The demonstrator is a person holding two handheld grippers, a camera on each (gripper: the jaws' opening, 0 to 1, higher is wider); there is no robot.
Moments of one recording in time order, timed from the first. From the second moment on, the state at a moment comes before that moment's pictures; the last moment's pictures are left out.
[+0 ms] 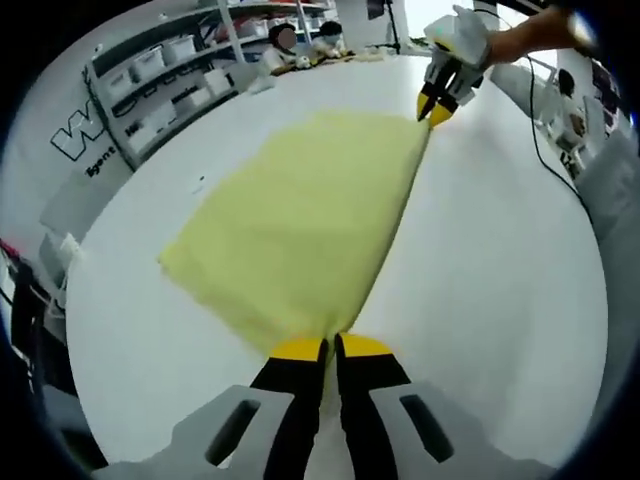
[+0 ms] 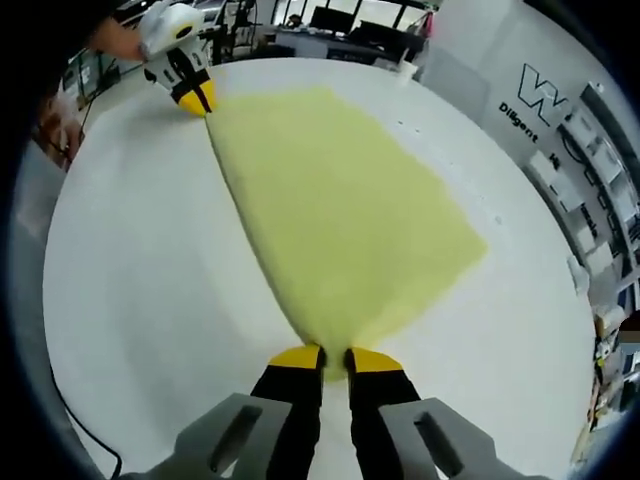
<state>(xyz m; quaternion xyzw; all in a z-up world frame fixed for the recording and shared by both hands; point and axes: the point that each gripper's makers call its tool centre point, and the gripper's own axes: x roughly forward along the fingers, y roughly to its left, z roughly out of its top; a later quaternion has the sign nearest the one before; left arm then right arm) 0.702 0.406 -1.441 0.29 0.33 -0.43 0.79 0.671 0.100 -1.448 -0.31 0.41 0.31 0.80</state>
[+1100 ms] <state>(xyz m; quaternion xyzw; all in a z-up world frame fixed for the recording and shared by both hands) 0.666 0.438 -1.380 0.25 0.31 -0.34 0.85 0.623 0.124 -1.374 -0.18 0.32 0.30 0.88</state>
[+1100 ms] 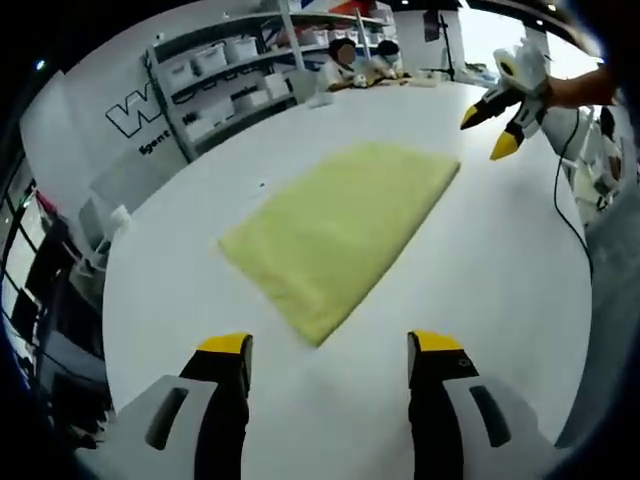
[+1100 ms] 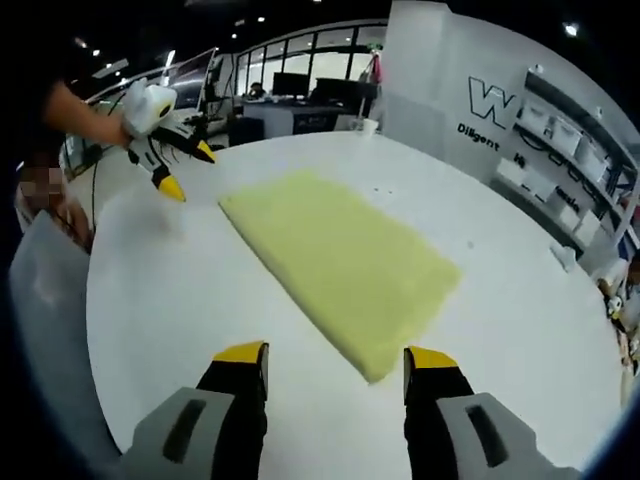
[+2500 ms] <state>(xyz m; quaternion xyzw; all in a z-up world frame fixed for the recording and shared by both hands) 0.555 0.451 -1.349 0.13 0.25 -0.27 0.92 0.512 0.145 -1.336 -0.07 0.25 0.26 0.93</state>
